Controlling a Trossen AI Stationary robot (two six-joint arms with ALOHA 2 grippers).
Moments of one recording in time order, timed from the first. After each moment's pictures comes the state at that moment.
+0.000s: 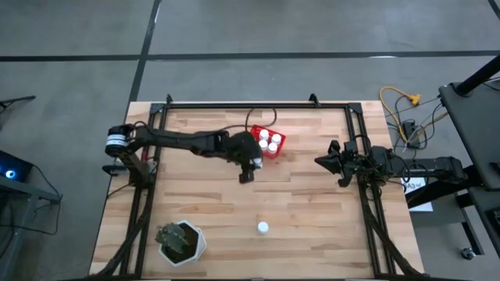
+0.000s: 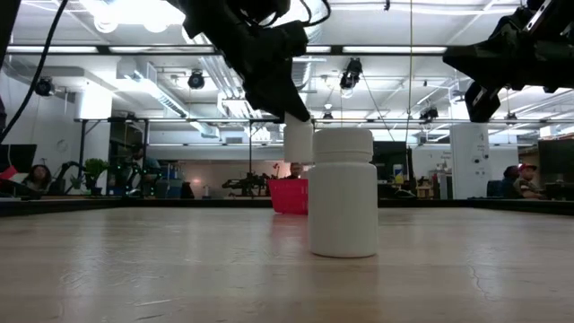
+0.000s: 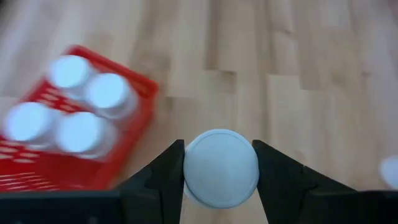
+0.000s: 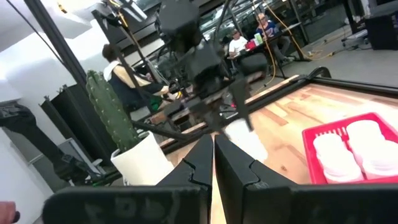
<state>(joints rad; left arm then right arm) 0.08 1.68 1.27 -0.37 0.01 -0.01 -0.04 0.19 0.02 0.30 0.01 0.52</state>
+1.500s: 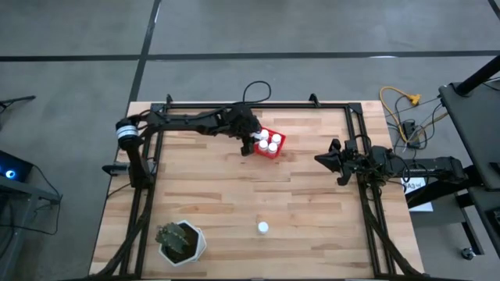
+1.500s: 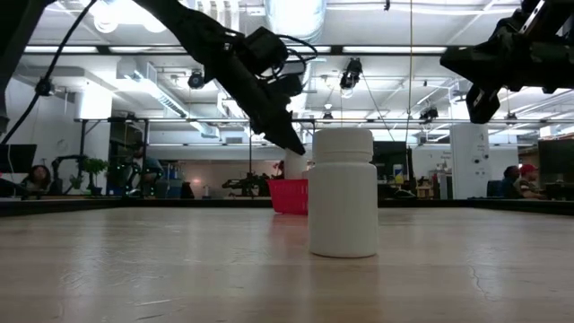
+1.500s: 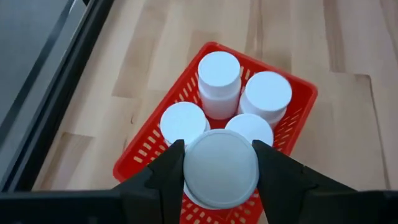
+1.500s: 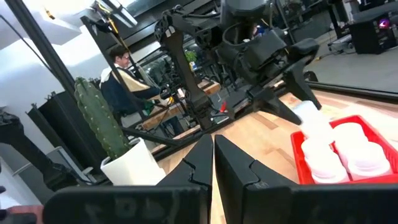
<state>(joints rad) 0.36 1.78 1.26 -0.22 0.07 0.22 -0.04 0.19 0.02 0.30 0.06 0.52</state>
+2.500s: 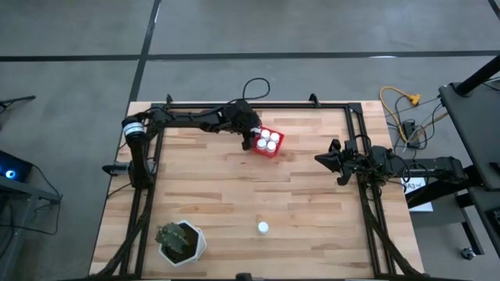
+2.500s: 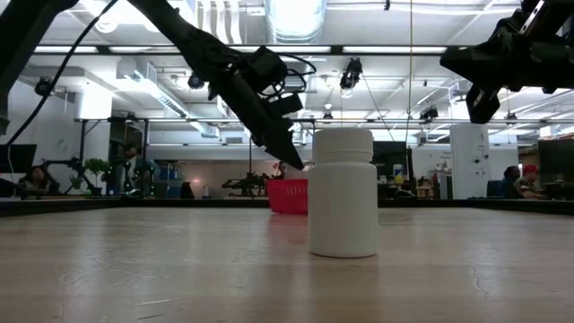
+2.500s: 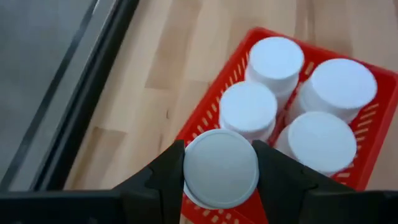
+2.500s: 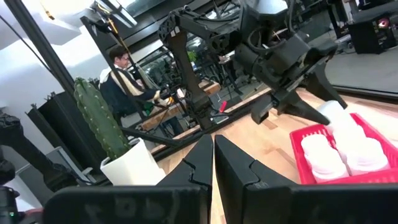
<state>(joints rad) 0.42 1.85 1.26 -0.13 0.03 0.28 -0.04 0.19 0.02 0.30 0.06 0.52</state>
